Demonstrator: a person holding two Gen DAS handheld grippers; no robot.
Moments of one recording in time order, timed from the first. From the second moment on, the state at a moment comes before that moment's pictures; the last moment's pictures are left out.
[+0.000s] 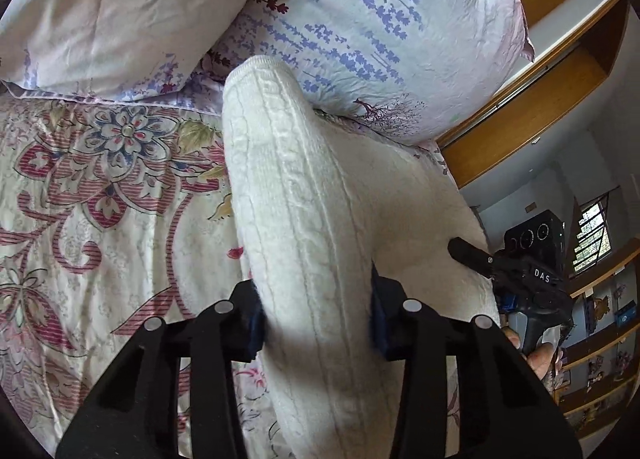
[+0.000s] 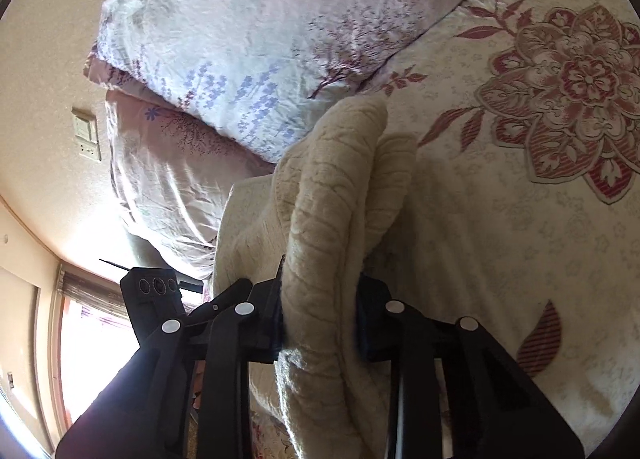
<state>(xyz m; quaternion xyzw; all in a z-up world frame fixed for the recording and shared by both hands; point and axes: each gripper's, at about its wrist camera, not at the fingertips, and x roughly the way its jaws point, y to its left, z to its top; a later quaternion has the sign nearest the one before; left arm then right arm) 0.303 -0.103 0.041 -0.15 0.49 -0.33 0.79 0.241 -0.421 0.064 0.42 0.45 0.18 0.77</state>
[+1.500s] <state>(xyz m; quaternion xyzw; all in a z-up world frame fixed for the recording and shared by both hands) 0.229 -0.050 0.058 0.07 0.38 -0.09 0.92 0.291 -0.322 0.079 0.29 0.43 0.12 0.85</state>
